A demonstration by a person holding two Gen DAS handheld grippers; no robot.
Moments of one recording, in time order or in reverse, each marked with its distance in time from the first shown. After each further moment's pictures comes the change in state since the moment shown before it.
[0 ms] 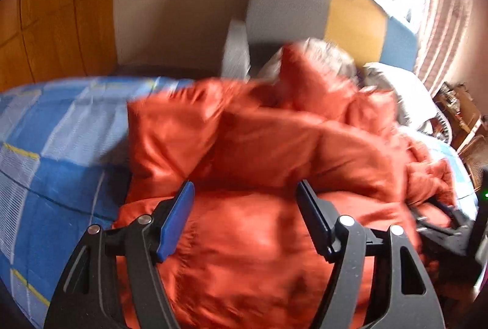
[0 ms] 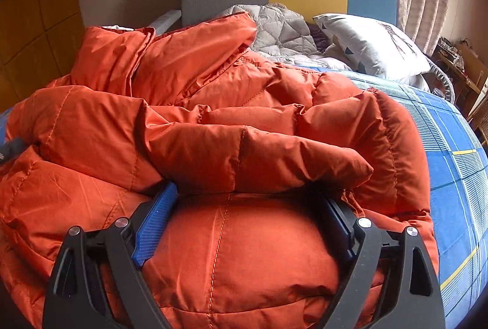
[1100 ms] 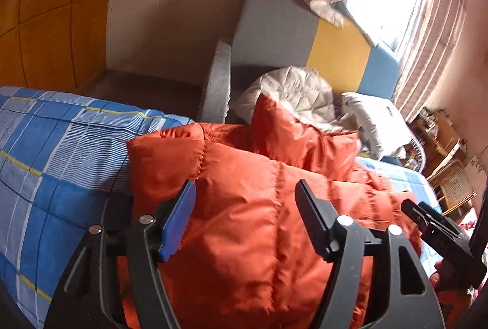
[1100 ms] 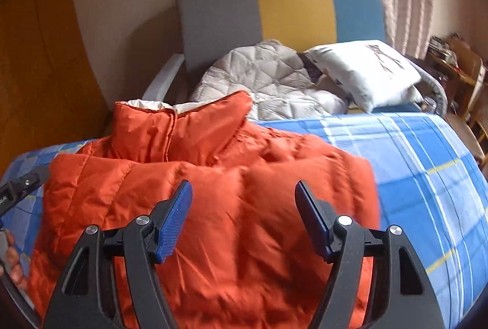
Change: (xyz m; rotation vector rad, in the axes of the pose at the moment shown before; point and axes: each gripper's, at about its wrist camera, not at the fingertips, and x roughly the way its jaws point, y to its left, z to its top) left arm -0.031 0.013 0.033 -0.076 -0.019 -0.088; right arm -0.076 -0.004 0.046 0.078 -0.106 0.048
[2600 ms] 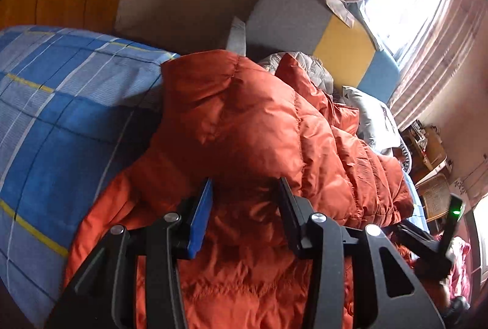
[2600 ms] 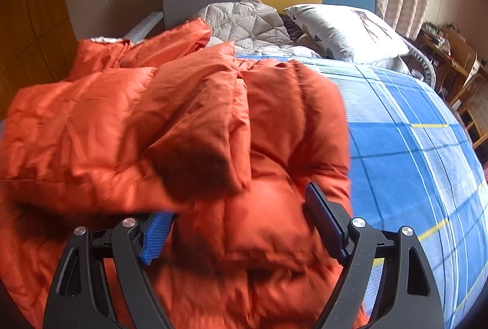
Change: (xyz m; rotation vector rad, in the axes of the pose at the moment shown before) left arm -0.020 0.046 -0.067 -0.136 0.057 -0.083; right arm 0.006 -0.053 -0.068 -0.004 0.141 -0.057
